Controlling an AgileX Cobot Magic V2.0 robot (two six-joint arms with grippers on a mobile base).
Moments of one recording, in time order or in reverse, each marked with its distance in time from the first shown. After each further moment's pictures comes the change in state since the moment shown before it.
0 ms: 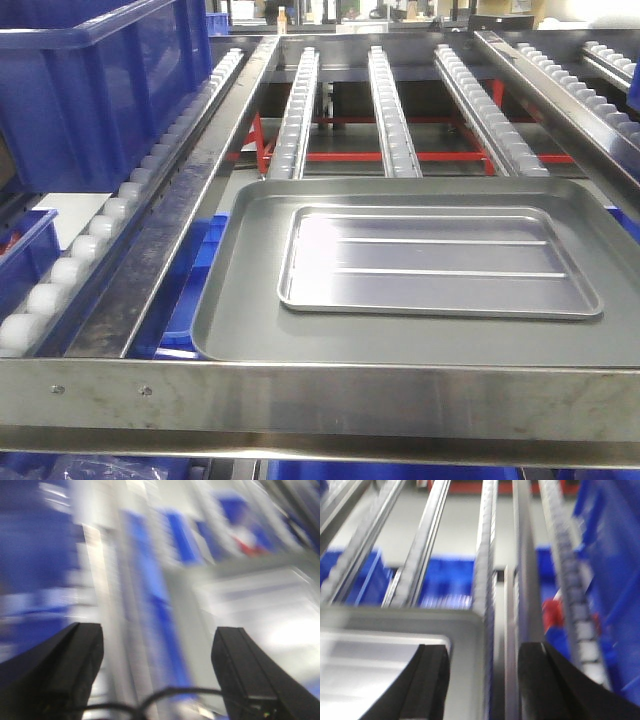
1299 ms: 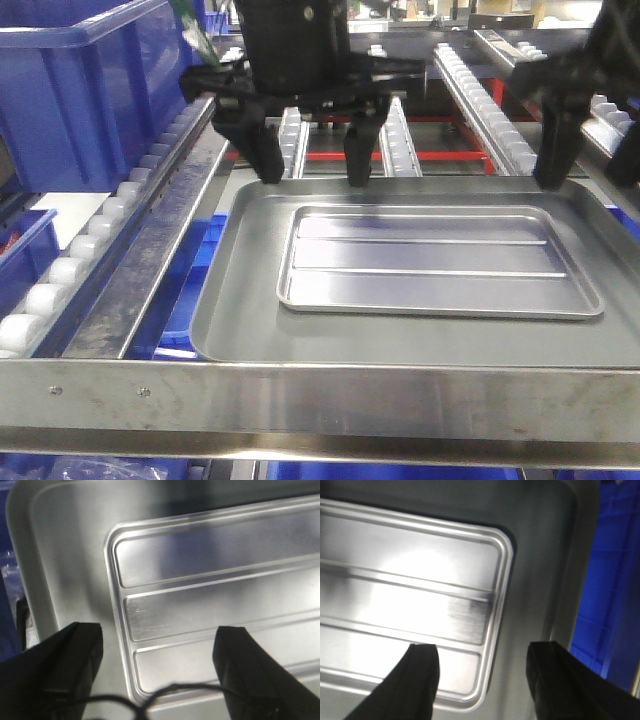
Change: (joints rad) left arm -0.305 0.978 -0.804 0.389 0.431 -0.708; right arm 0.141 0.813 -0.503 0.003 0.435 0.071
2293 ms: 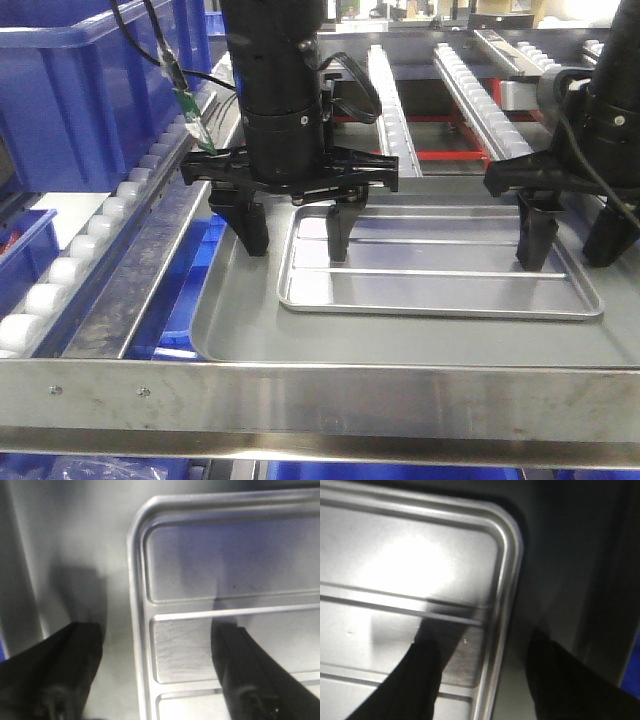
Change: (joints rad) left arm 0.048 0.144 -0.007 -0.031 -0.024 -0.018; right arm -0.004 0.193 -0.009 0.000 -0.065 0.003
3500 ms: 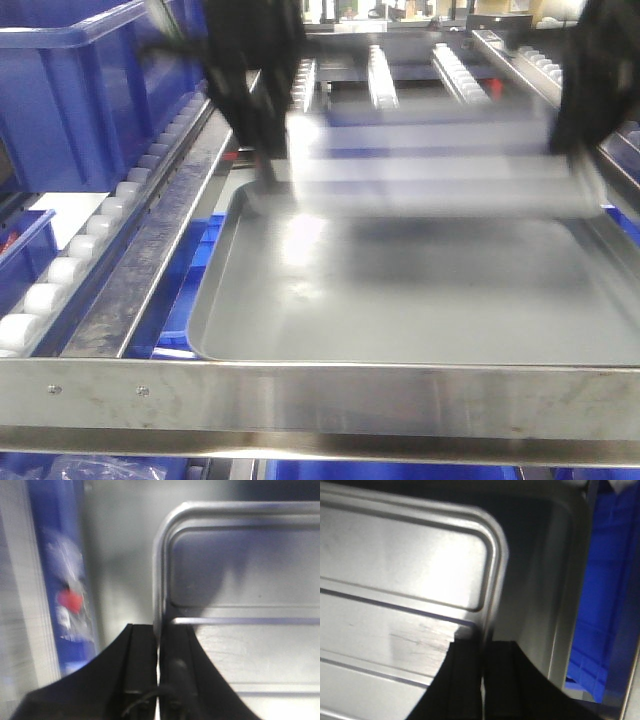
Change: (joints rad) left arm 0.010 -0.195 -0.072 0.088 0.173 0.025; right arm 0.038 -0.256 -0.094 0.015 0.154 0.020
